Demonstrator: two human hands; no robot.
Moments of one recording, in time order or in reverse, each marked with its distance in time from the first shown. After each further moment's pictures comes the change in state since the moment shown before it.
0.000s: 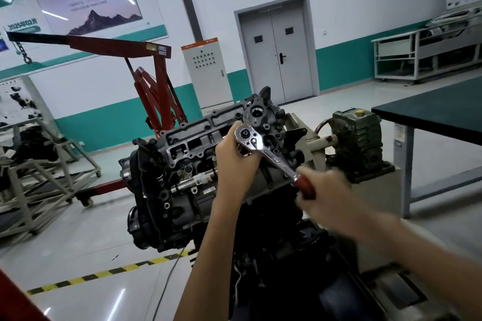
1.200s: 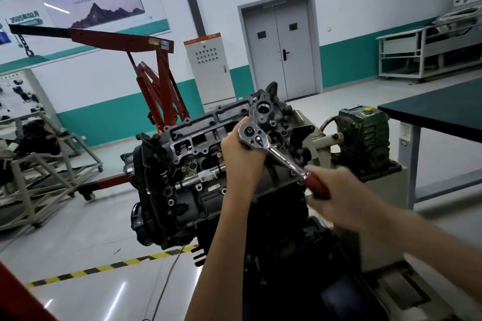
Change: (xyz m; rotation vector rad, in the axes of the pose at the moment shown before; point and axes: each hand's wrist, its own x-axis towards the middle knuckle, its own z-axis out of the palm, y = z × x) left_hand 0.005 0.002 0.006 -0.090 0.098 -0.131; right_hand 0.000 -0.007 -0.011 0.027 -0.110 -0.053
